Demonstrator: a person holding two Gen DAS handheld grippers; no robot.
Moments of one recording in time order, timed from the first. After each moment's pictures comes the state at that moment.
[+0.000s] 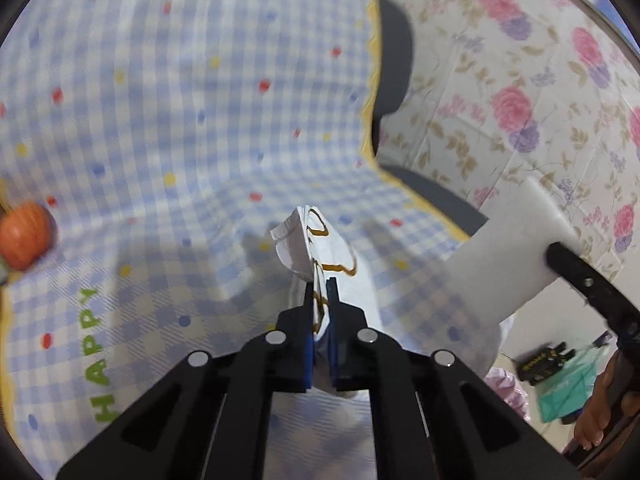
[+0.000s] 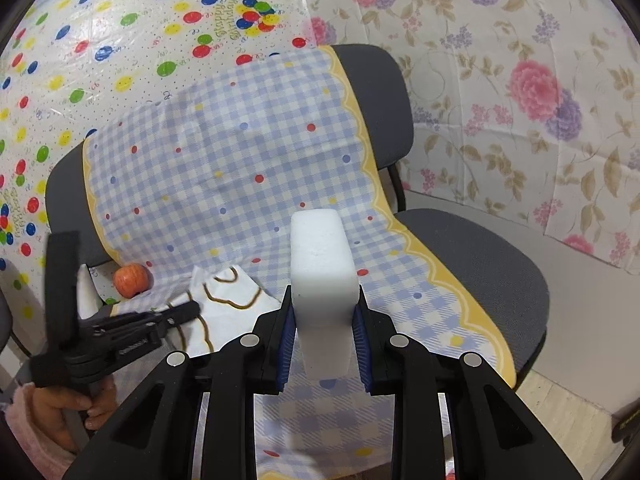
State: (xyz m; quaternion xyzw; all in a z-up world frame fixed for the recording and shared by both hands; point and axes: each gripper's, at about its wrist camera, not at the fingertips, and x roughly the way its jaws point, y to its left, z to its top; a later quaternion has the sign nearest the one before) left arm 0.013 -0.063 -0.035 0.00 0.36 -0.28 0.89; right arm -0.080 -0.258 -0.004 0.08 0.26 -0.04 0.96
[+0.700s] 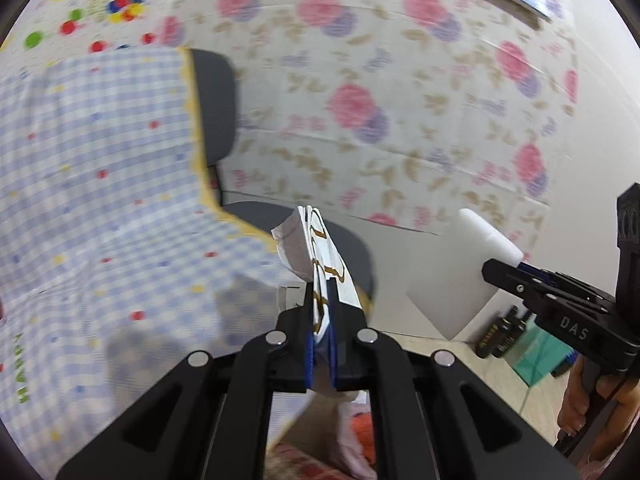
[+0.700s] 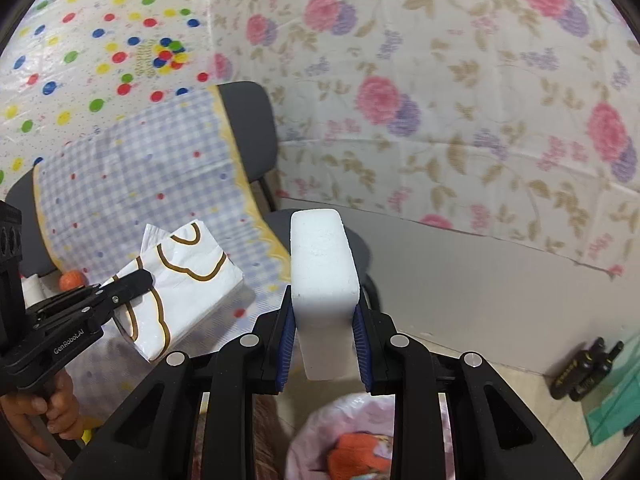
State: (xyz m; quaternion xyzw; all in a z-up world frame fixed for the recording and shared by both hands) left arm -0.124 -0.176 -0.001 0.05 0.25 -0.44 0.86; right arm -0.240 -0.339 0.006 0.09 0.23 -0.21 0.95
